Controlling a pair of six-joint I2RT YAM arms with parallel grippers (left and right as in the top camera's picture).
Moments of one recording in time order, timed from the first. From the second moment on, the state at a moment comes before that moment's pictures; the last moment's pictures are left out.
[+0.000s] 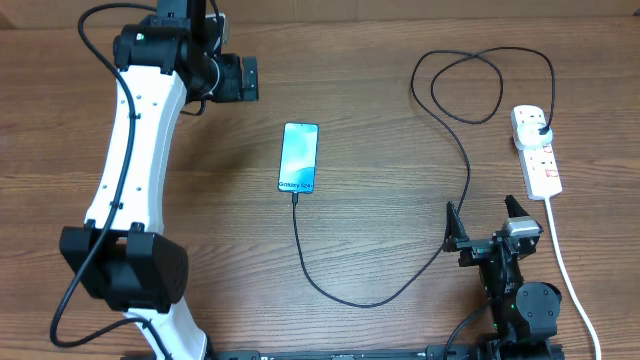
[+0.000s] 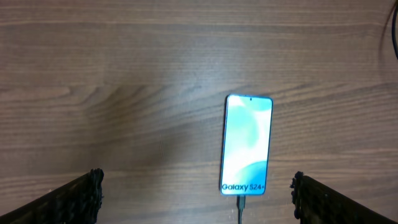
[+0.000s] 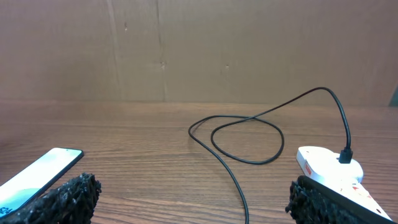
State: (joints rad) left arm -0.10 1.92 1.99 -1.21 0.12 -0.16; right arm 0.07 0.01 0.02 -0.04 -0.04 0.02
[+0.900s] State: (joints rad) left arm -0.10 1.13 1.17 -1.07 0.08 -0.18; right arm 0.07 0.01 0.02 -0.03 -0.04 0.02
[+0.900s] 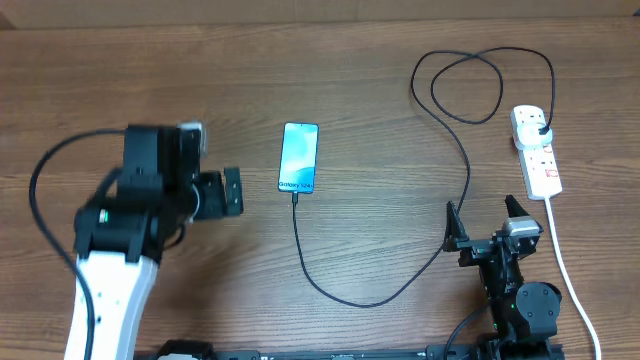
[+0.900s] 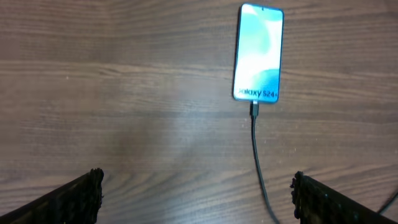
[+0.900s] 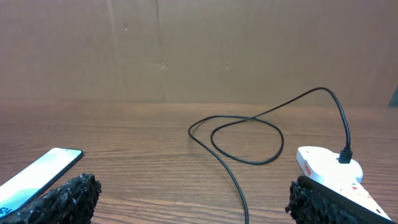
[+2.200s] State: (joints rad) left arm -0.10 0.38 0.51 -0.58 -0.01 -0.13; right arm 0.07 0.01 0.02 -0.03 -0.04 0.02
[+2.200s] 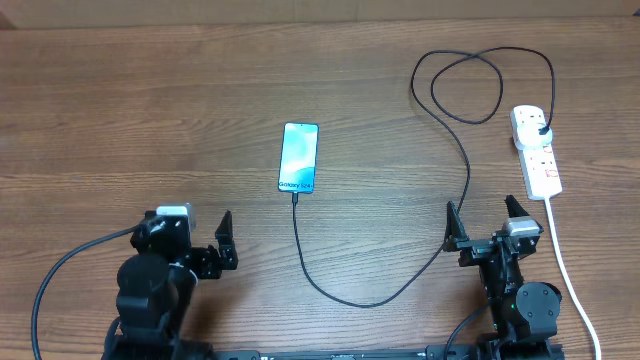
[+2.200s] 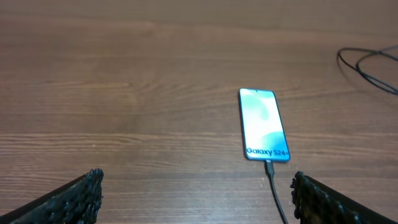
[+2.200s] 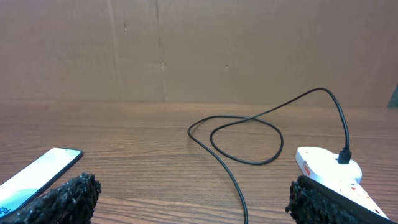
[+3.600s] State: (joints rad) left arm -0.10 0.02 0.02 0.07 -0.17 -0.17; right arm 0.07 0.01 0.02 -0.04 -0.04 0.02
